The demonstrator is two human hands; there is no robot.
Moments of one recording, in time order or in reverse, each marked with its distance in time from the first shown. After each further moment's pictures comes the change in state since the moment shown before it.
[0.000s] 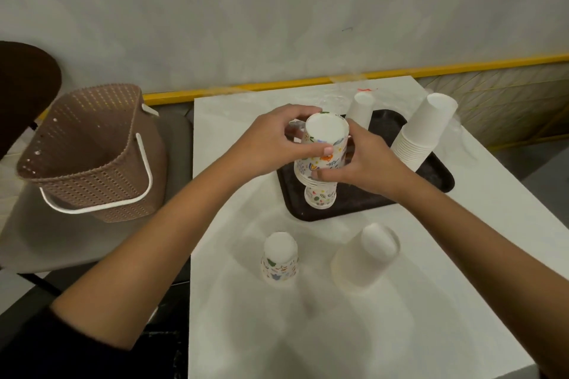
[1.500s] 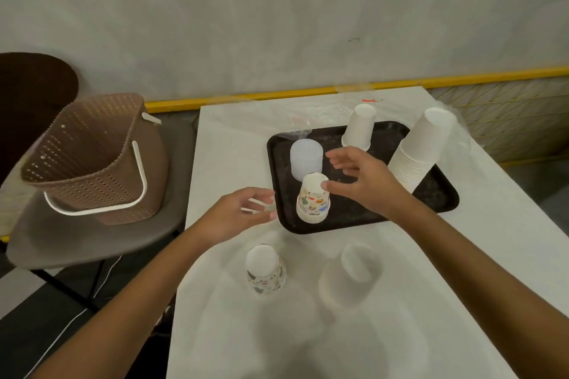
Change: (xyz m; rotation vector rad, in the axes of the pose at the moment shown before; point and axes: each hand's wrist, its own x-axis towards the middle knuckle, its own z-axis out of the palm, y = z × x) left_hand -0.038 -0.086 0.030 -0.018 -0.070 -0.378; right_hand 0.008 0.054 -0.012 -0.038 -0.031 0.053
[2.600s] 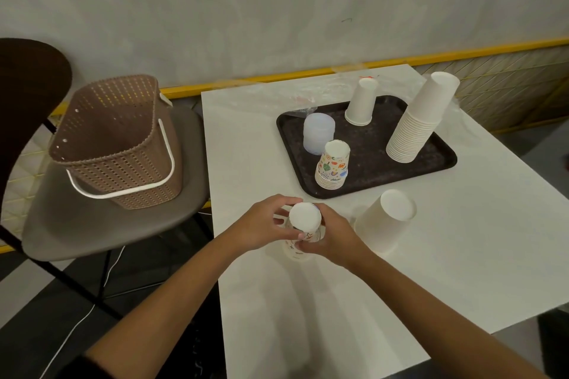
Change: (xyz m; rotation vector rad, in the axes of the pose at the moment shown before) left_hand -0.043 -0.058 0.008 0.057 -0.195 0.129; right_hand -0.079 -0.007 0.164 0.114 -0.085 0.243
